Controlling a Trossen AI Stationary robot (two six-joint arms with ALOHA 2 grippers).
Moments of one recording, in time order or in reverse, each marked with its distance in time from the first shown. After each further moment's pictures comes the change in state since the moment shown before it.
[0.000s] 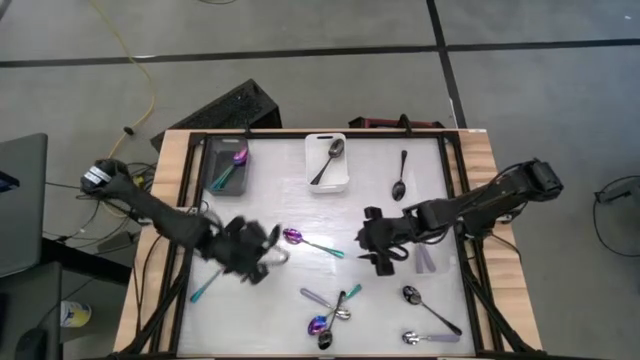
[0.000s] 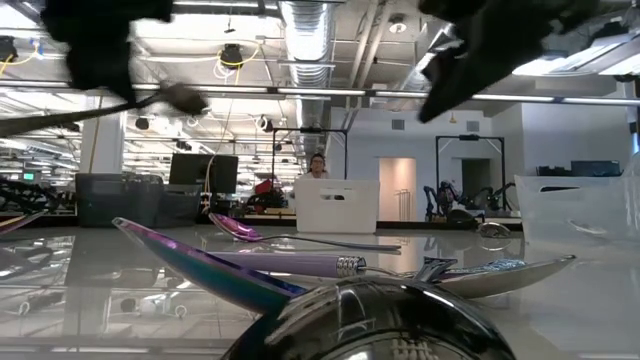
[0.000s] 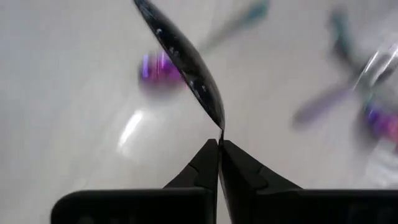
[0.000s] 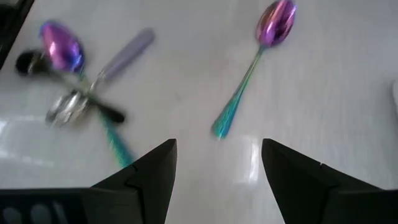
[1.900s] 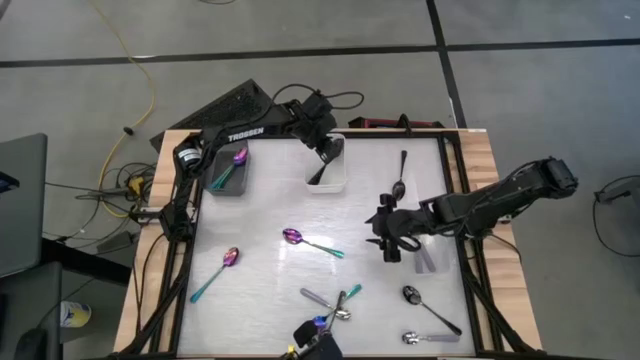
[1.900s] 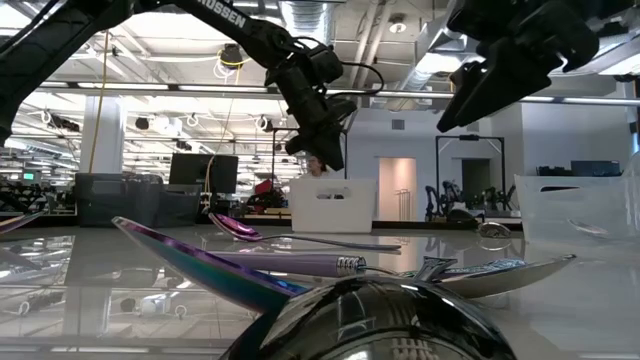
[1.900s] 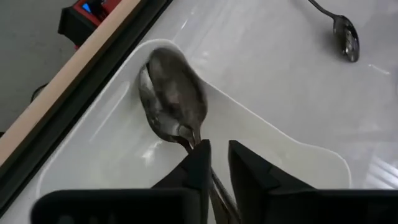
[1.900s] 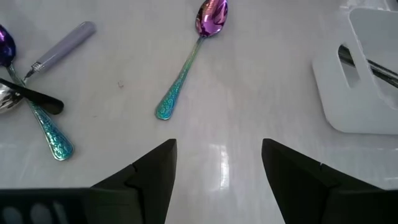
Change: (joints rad) left arm 1.034 0.808 0.904 0.002 0.567 0.804; right arm -0.038 -0.180 -0.183 0.062 0.155 -0.019
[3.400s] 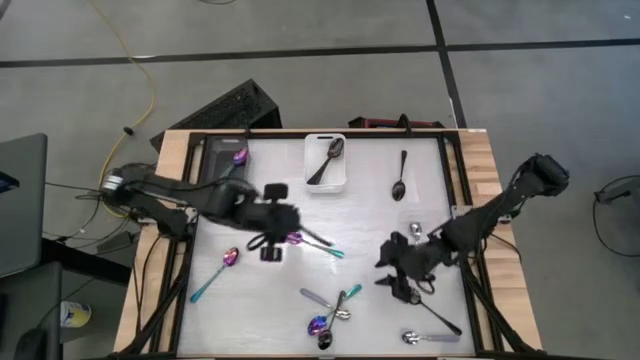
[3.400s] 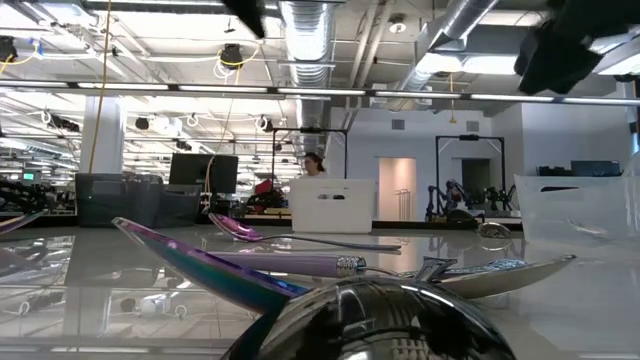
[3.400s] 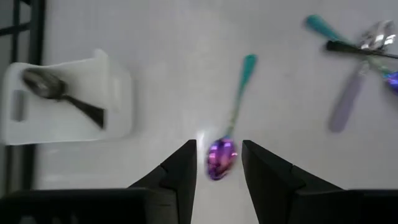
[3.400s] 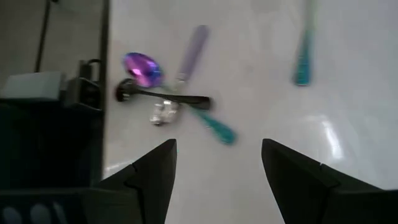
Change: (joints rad) left arm -0.774 -0.563 -0.308 -0.321 -0.448 0.091; right arm 0.313 0.060 0.090 -0.033 -0.059 0.646
